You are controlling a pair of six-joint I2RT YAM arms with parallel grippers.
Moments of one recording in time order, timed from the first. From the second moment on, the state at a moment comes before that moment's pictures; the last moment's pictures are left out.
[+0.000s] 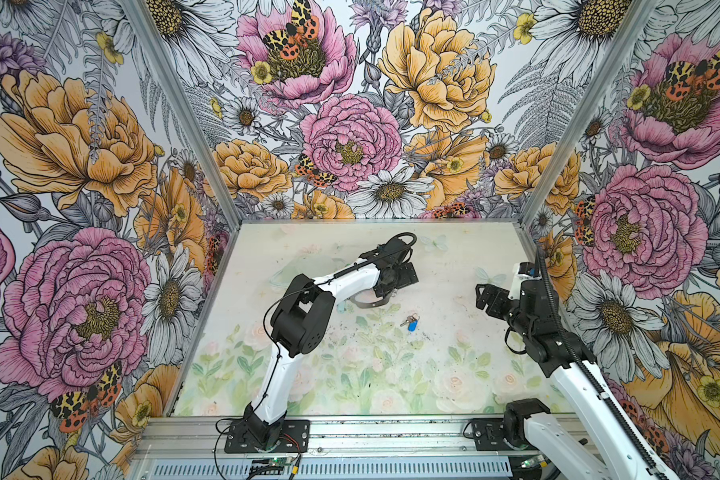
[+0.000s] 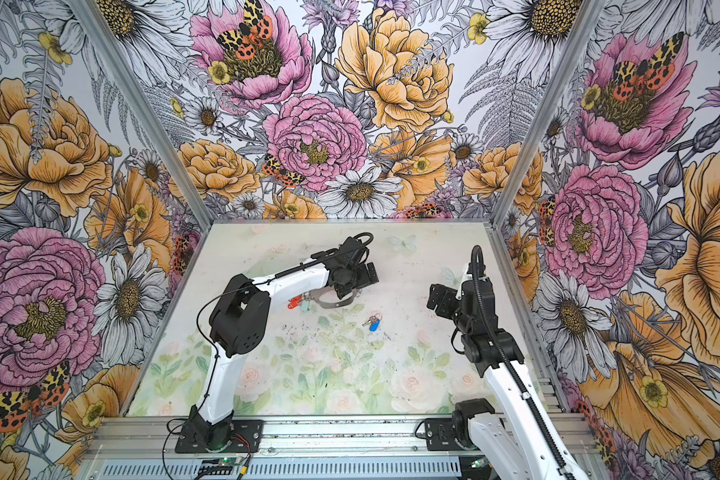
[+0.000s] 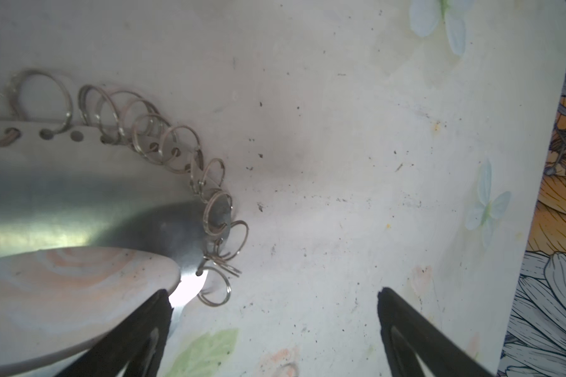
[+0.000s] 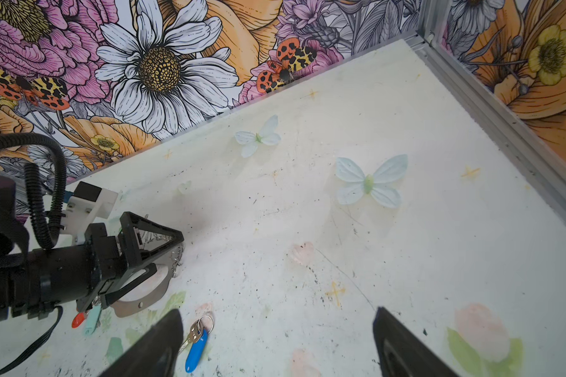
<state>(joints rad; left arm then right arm) -0.69 2.19 1.73 -0.55 0.02 -0.94 0.13 0.78 0.69 -0.47 0.02 0.42</state>
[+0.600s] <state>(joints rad) -0.72 1.94 1.28 -0.40 0.02 -0.95 0.13 0.83 0.71 -0.47 0.00 0.42</state>
